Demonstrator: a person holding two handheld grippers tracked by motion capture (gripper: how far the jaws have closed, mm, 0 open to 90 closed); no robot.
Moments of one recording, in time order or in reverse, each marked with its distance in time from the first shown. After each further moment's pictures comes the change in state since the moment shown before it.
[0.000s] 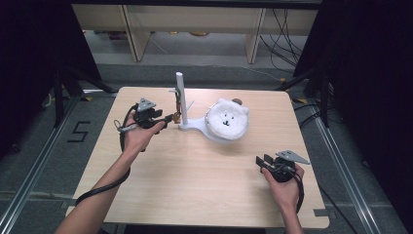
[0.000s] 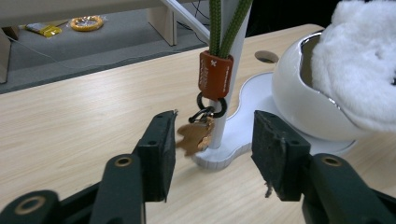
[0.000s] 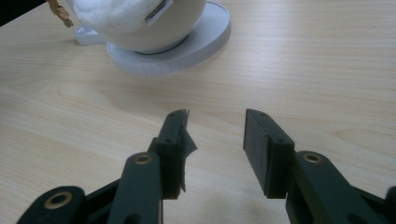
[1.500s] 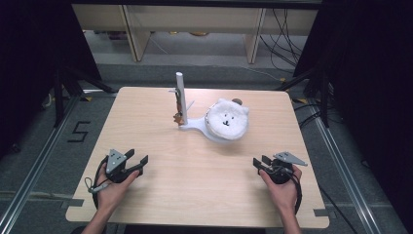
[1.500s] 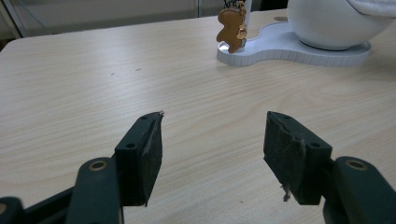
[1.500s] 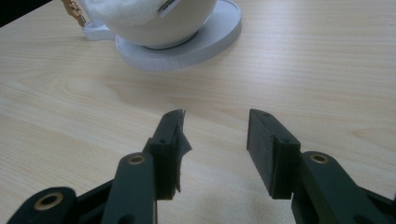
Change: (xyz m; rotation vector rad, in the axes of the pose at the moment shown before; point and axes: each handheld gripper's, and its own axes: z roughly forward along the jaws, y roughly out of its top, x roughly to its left) left arm 0.003 -0.146 -0.083 -0.137 0.103 -0.009; right arm 0.004 -0.005 0.003 0.005 0.018 -0.023
